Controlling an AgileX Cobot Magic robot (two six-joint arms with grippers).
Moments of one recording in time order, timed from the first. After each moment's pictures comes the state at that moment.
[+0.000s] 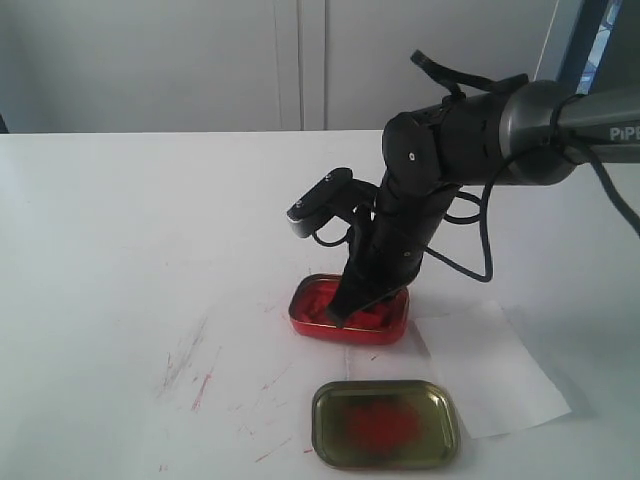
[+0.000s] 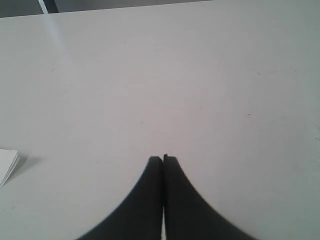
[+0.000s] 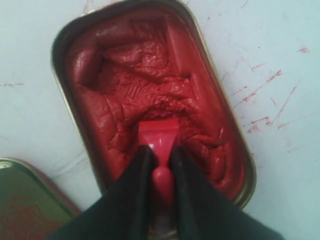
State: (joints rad) left arm 0.04 0.00 0.02 -0.09 0.39 0.15; right arm 0.56 1.91 -1.28 0.06 0.75 -0.40
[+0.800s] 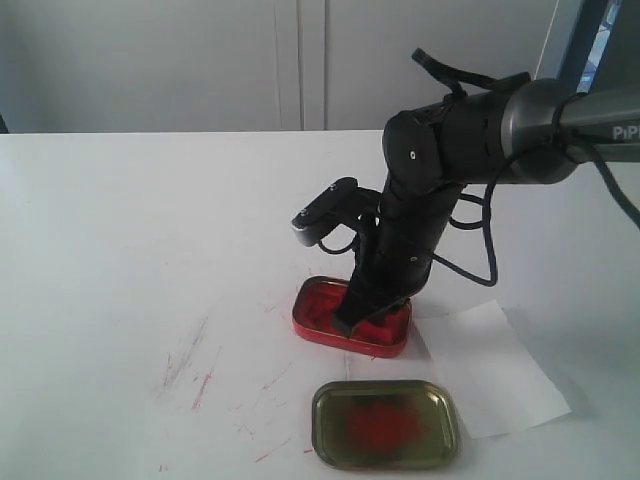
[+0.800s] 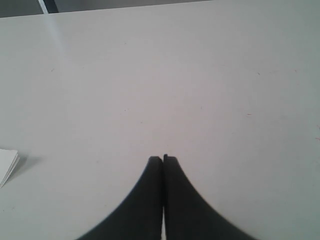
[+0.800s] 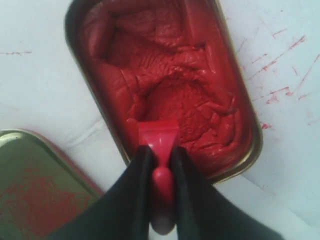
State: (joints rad) left arm 0.04 0.00 0.02 -0.09 0.39 0.15; right arm 0.56 1.91 -1.28 0.06 0.83 -0.39
